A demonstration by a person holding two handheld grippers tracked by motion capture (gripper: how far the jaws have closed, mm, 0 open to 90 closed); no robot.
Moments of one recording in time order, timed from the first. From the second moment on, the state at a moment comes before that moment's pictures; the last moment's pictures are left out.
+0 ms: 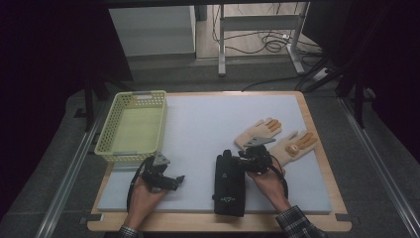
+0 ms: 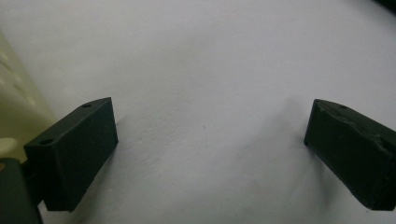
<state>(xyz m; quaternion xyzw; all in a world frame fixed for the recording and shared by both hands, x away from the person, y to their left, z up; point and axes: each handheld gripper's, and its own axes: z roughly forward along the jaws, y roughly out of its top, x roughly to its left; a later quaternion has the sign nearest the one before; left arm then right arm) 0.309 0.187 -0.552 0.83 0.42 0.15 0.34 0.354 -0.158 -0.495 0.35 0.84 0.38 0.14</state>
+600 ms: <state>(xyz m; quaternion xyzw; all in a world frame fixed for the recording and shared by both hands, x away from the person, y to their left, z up) 0.308 0.187 -0.552 0.82 0.42 0.15 0.35 0.282 -0.198 -0.515 0.32 0.87 0.37 0.08</state>
